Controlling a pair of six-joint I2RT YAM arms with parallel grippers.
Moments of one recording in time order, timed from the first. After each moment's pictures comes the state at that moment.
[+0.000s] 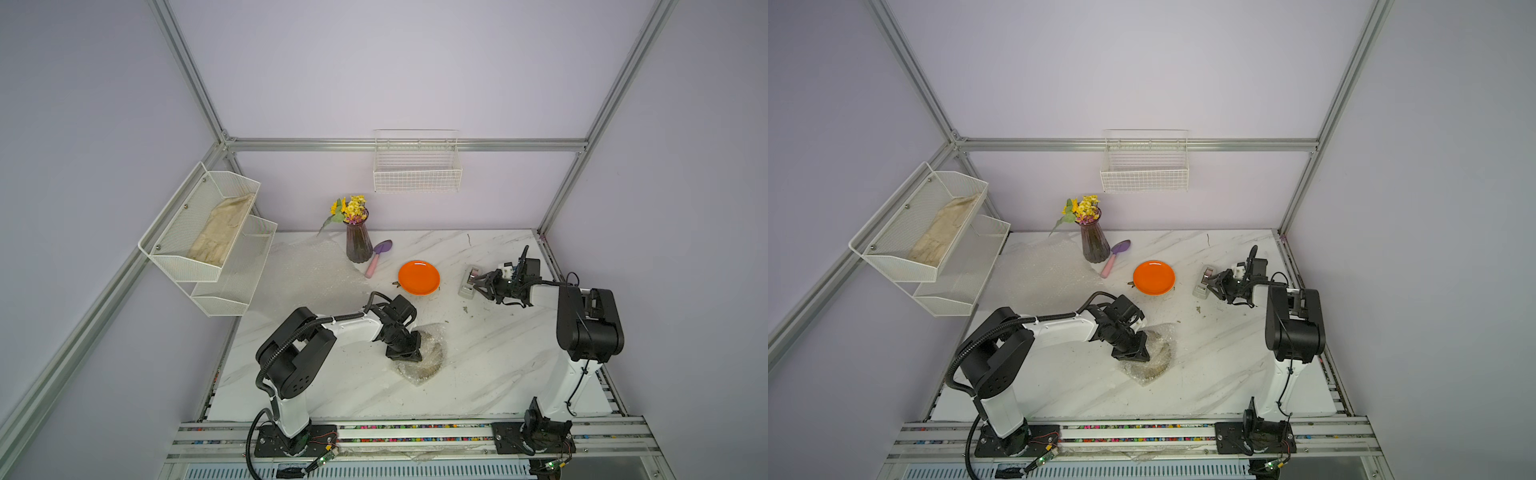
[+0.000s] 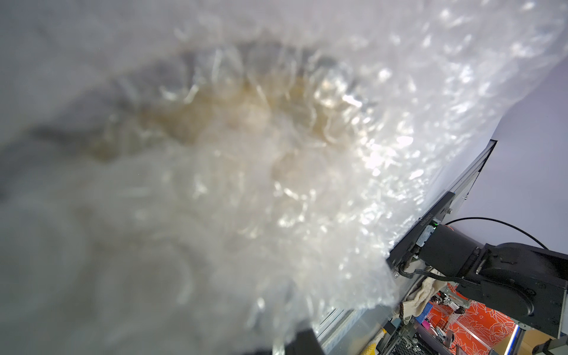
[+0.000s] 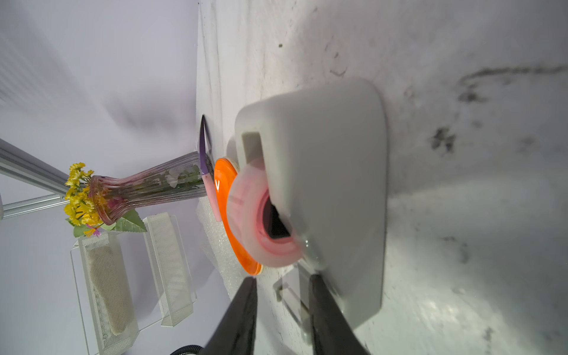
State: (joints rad) left arm -0.77 1.82 1.04 -0.46 0.51 -0.72; right arm -0.08 1.93 1.02 0.10 -0.84 0.91
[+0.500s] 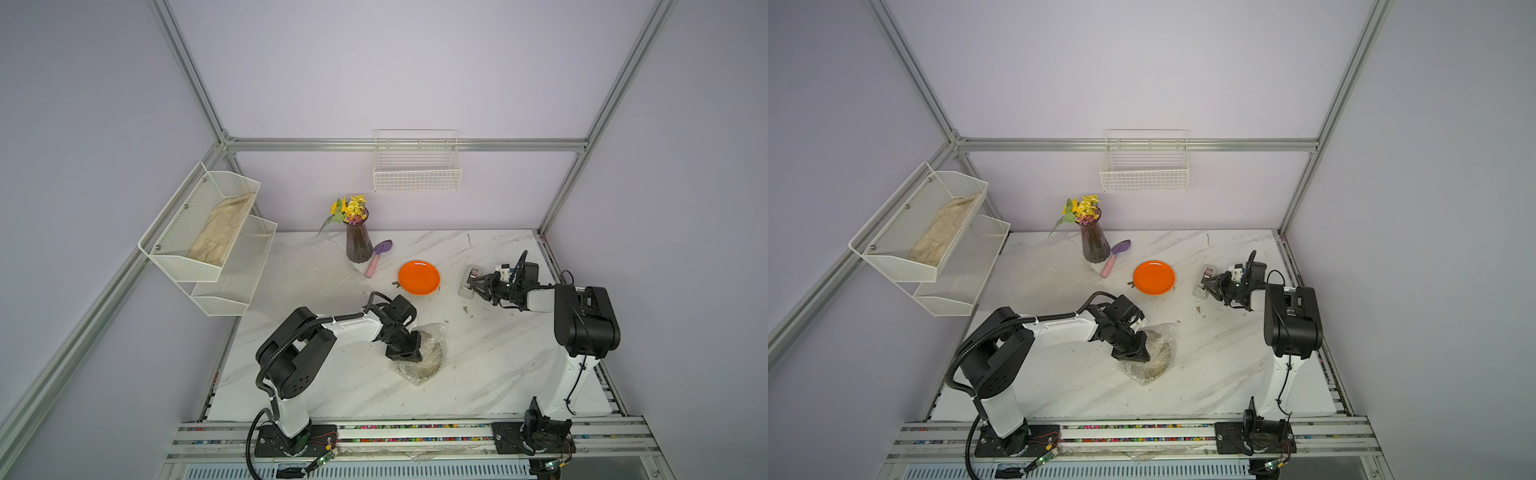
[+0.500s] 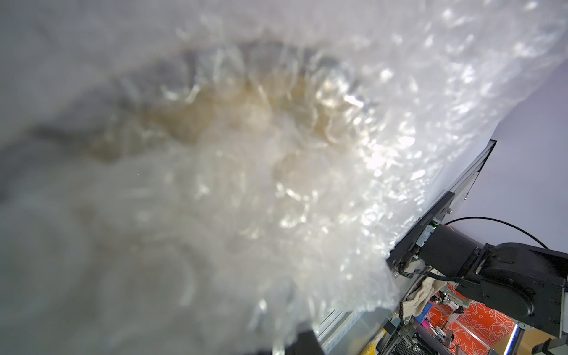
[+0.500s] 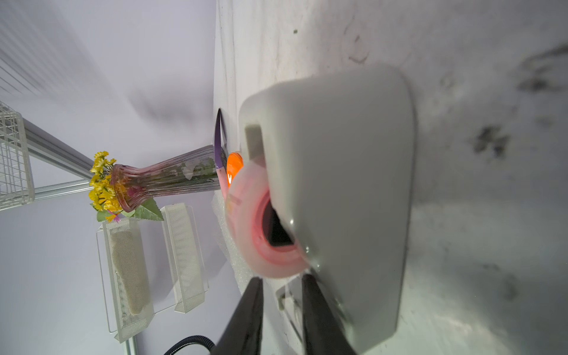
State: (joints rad) left arm -0.77 1.82 1.04 -0.46 0.51 -0.72; right arm -0.08 1.98 0.96 0.32 -0.89 1.00
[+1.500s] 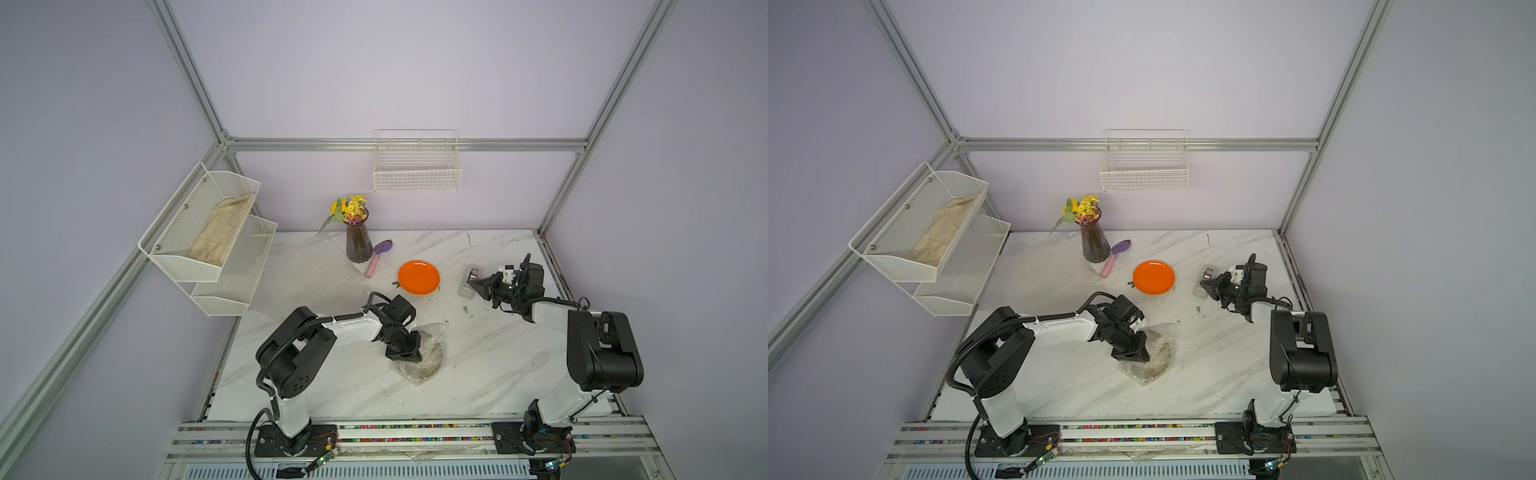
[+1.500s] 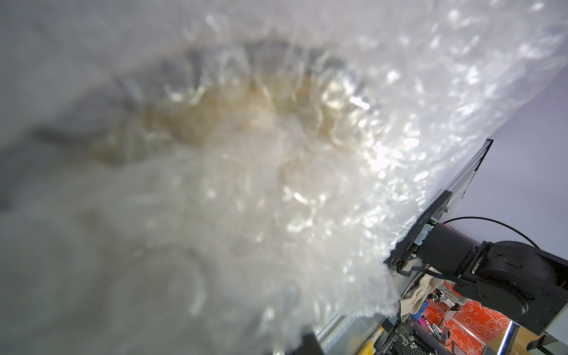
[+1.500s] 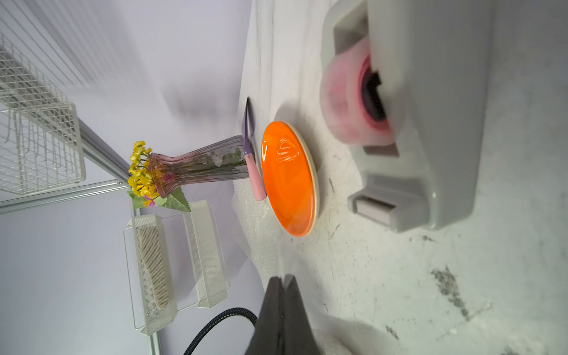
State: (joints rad) left arm -0.77 1.82 1.03 -0.45 0.52 -0.72; right arm -0.01 1.62 0.75 0.29 -0.82 1.15
